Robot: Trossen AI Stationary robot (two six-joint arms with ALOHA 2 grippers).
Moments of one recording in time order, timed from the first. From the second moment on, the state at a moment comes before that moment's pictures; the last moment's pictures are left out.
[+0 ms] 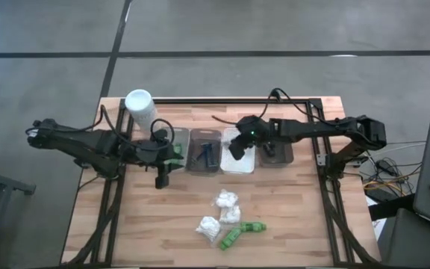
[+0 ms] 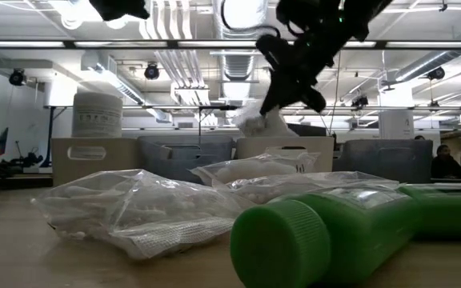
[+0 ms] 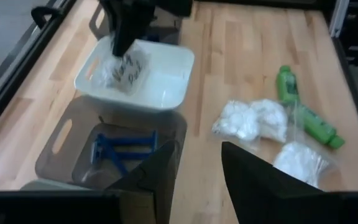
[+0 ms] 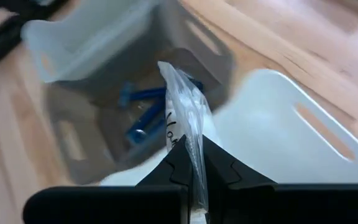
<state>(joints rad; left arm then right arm) -0.23 1.05 1.10 -0.71 -0.27 -0.26 -0.19 1.54 1.04 -0.29 0.09 0.59</state>
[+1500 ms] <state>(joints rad) -0.22 1.03 0.92 -0.58 -0.11 -0.02 -0.09 1.52 1.26 -0.79 0.27 0.65</state>
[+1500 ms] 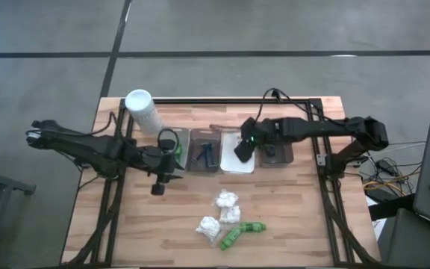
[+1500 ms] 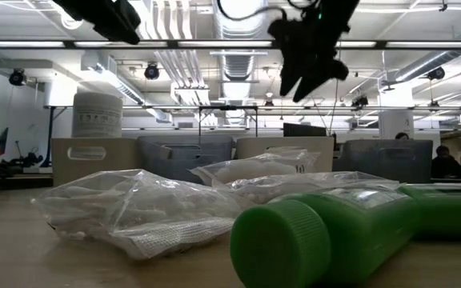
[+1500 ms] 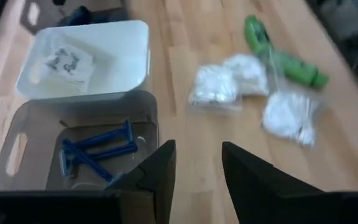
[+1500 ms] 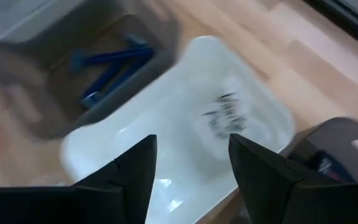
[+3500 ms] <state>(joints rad) -0.43 1.78 0.92 0.15 -0.37 0.42 0.53 1.57 1.30 -1.00 0.55 1.36</state>
